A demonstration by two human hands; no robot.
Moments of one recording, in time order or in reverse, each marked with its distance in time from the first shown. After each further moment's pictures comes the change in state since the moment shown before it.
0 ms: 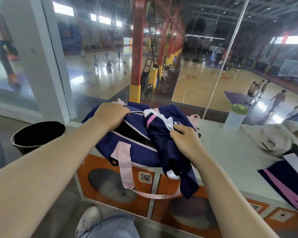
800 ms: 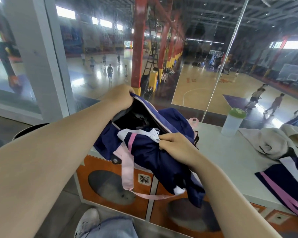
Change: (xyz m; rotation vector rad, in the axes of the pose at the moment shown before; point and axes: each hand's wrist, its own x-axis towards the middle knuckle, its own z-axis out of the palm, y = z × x) left_hand 0.040 0.005 -0.052 -0.607 0.101 -0.274; right_hand -0.023 -0.033 -0.007 -0.114 -0.356 -0.056
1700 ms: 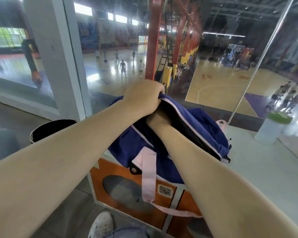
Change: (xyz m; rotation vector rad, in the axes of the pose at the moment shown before) left_hand -0.005 0.002 -0.003 0.249 0.110 0.276; right_hand 0.186 -0.030 0.075 -0.189 0.230 0.076
